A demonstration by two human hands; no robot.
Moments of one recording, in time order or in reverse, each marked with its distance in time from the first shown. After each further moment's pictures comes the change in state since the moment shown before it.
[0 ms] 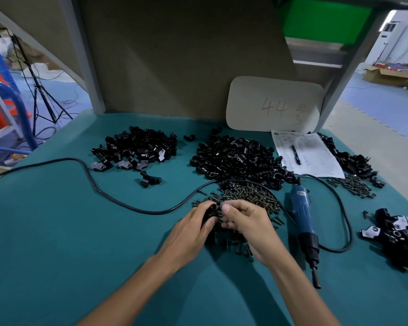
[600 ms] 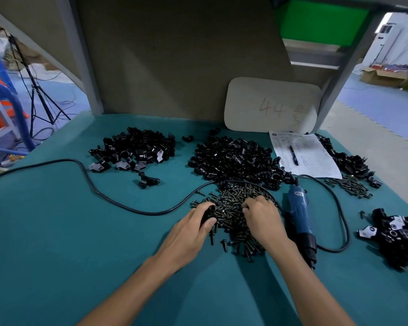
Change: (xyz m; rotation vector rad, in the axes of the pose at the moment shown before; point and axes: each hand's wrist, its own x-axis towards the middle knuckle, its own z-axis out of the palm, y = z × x) left_hand -0.003 -0.002 0.000 0.004 -0.033 0.001; right_hand 0.043 0.020 -0.045 -1.430 0.182 -0.134
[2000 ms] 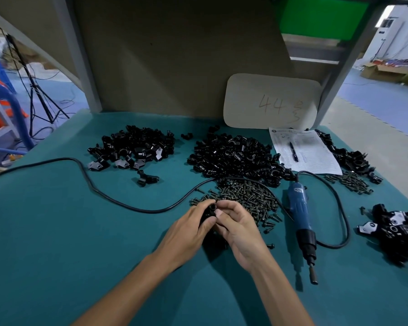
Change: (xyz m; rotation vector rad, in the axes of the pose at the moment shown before) left_hand 0.001 0.000 -0.002 -0.017 0.013 0.040; right_hand -0.049 -0.066 -0.003 1.727 -0.196 0.302
